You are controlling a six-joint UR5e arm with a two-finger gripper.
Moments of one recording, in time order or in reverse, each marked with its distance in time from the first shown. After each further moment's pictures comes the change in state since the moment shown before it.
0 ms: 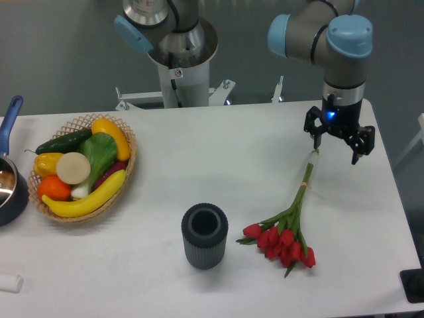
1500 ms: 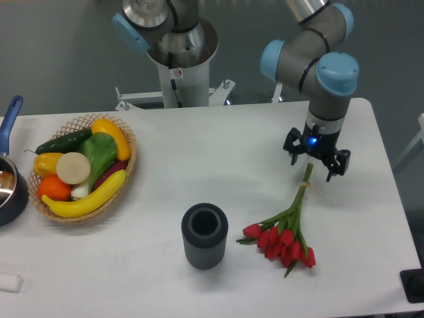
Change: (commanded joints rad) arm -0.086 -0.129 -0.025 0.000 -0.023 -0.257
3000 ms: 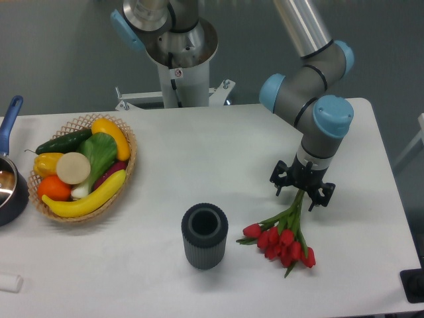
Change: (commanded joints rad) arm -0.040 -0.124 0.074 0.003 -0.031 -0.043
